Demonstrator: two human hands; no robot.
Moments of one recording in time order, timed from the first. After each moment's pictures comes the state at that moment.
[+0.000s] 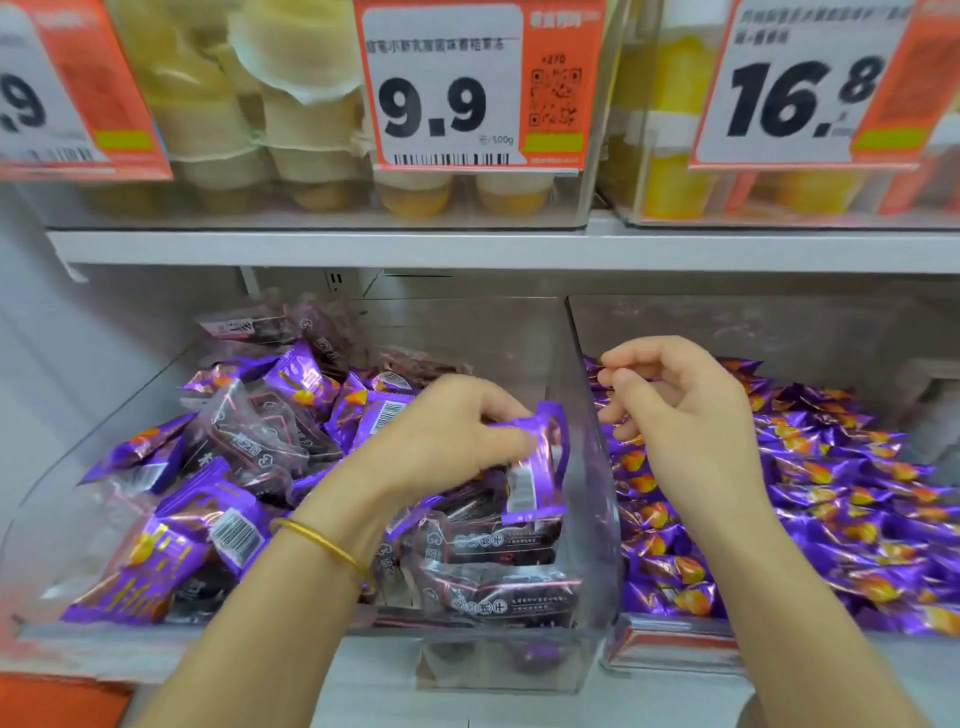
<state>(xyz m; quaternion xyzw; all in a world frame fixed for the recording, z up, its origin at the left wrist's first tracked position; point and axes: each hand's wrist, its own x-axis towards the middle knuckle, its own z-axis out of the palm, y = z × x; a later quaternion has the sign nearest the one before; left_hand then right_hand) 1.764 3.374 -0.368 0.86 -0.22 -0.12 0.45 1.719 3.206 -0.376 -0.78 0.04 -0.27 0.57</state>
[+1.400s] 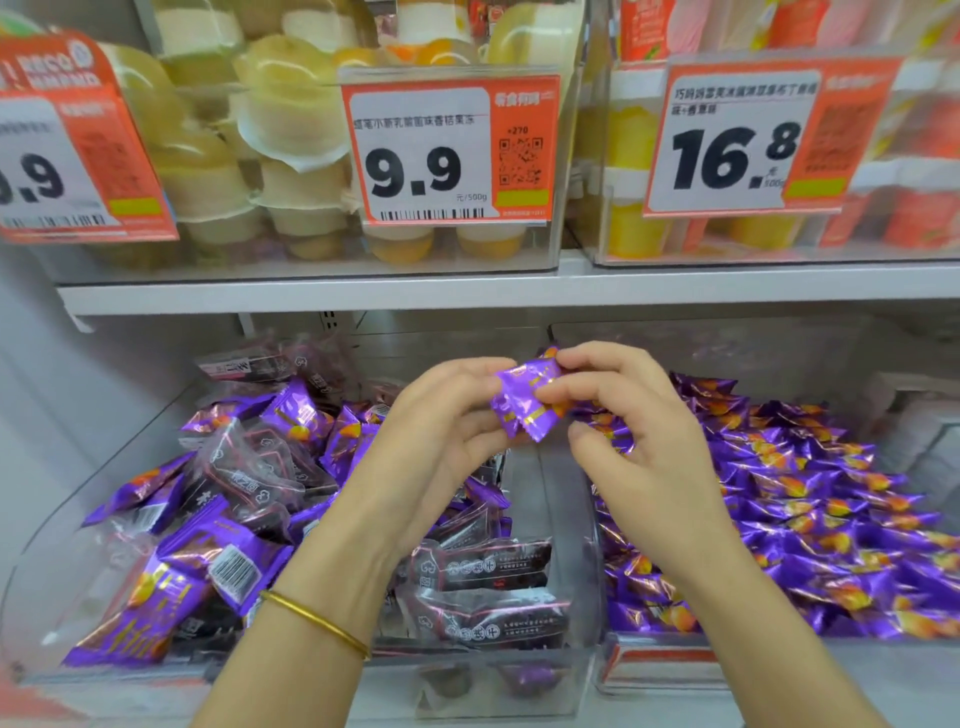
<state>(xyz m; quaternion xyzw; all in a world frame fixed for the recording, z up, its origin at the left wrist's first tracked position) 1.746 3.365 -0.351 0.57 -0.14 -0.12 0.80 1.709 3.215 -0.373 -0.80 -0.16 -0.32 0.48</state>
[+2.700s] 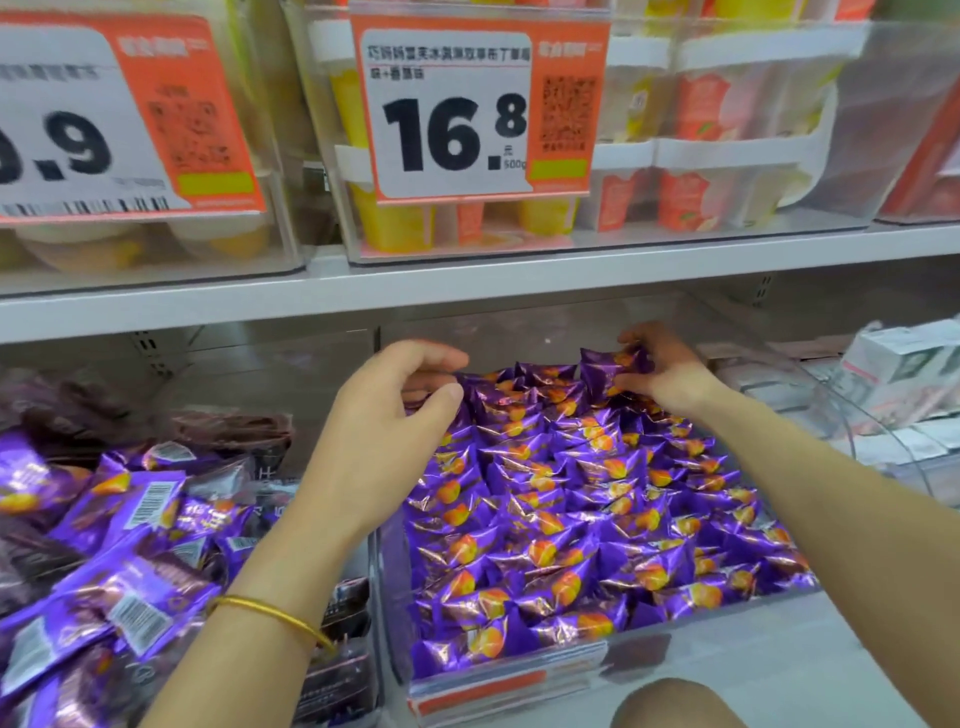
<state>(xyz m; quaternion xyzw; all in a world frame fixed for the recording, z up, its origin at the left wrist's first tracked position) 1.767 3.267 -0.366 0.78 -0.28 0.06 0.56 1.785 2.961 -0.422 -0.90 0.14 -0.17 0.38</state>
